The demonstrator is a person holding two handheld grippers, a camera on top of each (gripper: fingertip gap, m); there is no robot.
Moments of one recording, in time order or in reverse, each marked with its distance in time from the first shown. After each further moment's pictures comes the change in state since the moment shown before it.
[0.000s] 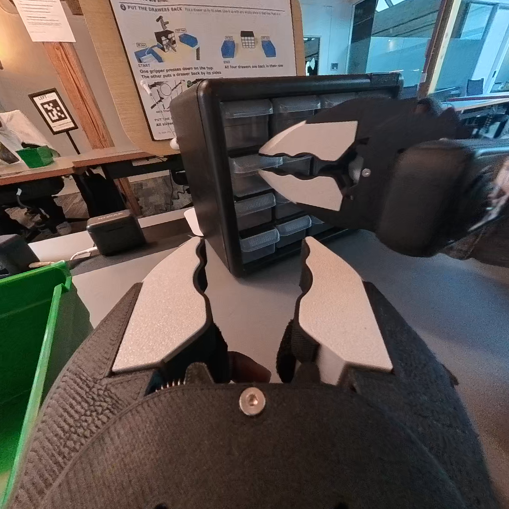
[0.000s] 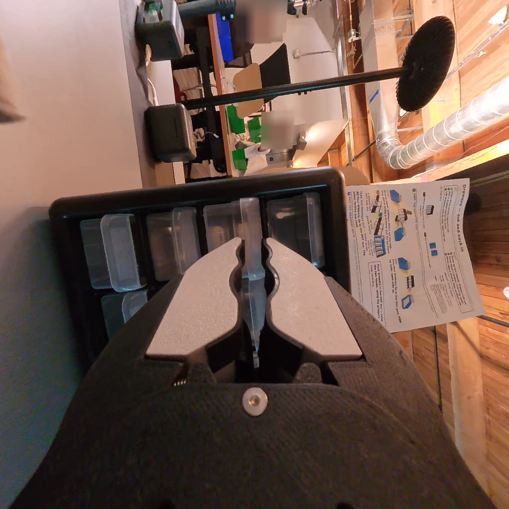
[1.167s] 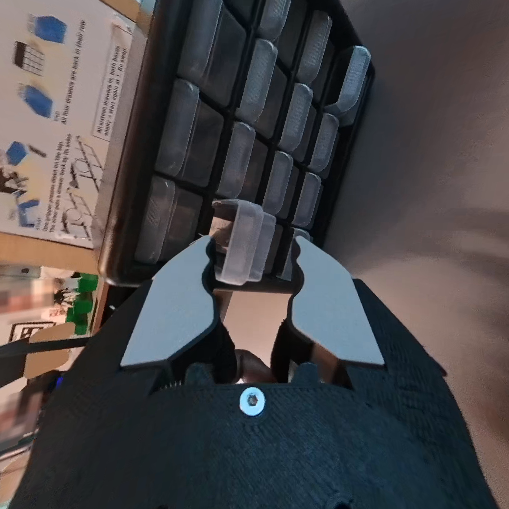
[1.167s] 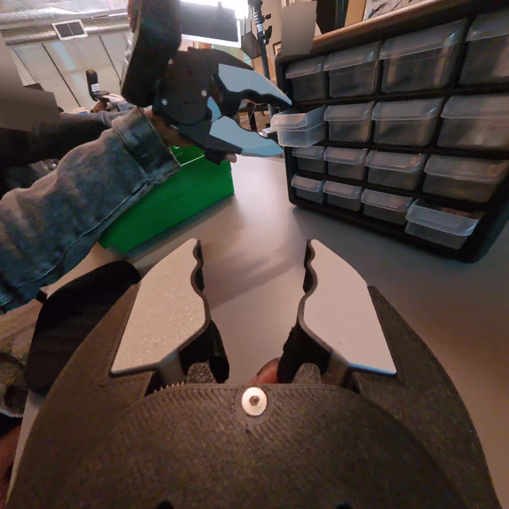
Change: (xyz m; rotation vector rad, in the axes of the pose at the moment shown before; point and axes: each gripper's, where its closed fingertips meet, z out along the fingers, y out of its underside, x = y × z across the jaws) left arm 0.020 -0.020 0.088 -0.404 0.303 0.895; right arm -0.023 0.028 -0.222 0.161 -0.509 1.614
